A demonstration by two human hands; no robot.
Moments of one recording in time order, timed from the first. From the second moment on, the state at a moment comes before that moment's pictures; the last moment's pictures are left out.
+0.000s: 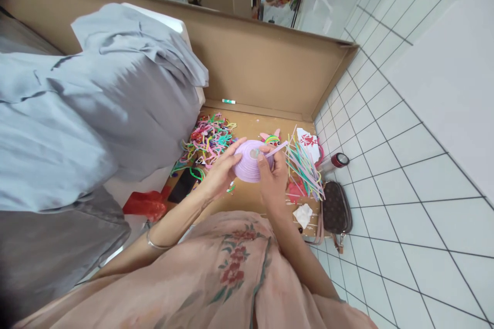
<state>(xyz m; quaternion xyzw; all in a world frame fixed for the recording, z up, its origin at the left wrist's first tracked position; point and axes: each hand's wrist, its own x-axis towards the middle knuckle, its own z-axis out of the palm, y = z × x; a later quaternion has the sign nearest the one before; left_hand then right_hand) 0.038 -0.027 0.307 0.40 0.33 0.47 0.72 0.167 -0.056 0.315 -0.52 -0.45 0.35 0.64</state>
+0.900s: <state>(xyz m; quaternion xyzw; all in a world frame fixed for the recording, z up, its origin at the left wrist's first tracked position) 0.041 -0.021 0.308 0.39 0.40 0.52 0.65 0.176 -0.069 0.323 -0.56 -0.49 0.33 0.58</state>
